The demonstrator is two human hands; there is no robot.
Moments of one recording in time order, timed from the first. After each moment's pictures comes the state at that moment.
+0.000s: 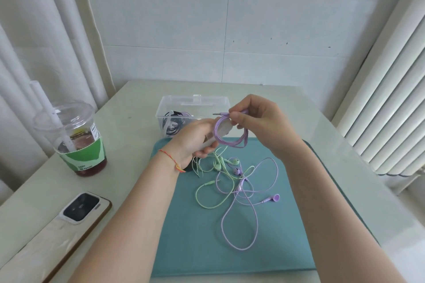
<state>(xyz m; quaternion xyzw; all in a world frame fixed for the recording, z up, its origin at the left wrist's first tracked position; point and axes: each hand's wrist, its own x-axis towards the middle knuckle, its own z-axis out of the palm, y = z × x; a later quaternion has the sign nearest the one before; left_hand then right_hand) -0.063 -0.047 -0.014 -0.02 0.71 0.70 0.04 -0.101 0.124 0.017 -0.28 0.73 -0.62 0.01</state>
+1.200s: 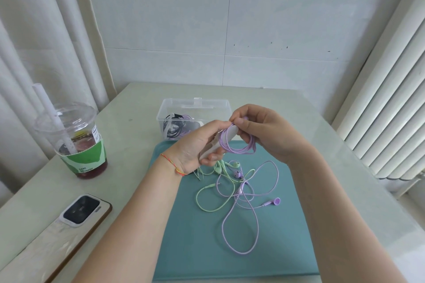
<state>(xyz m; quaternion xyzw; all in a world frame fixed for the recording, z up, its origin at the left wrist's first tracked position) -0.058 -0.042 -0.011 0.04 0.65 0.74 0.15 -0.104 0.133 0.015 -0.31 0.69 -0.64 0.13</state>
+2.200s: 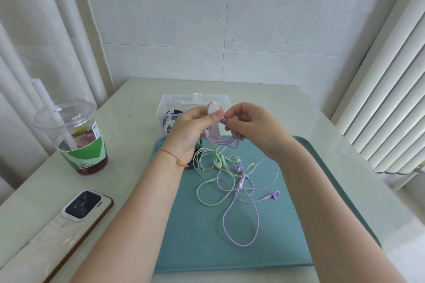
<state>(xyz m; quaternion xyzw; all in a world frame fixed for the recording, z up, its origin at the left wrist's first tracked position) -0.064 -0.047 -0.013 -0.04 0.62 0.78 -0.08 -0.096 0.113 0.012 -0.24 0.78 -0.57 0.08</state>
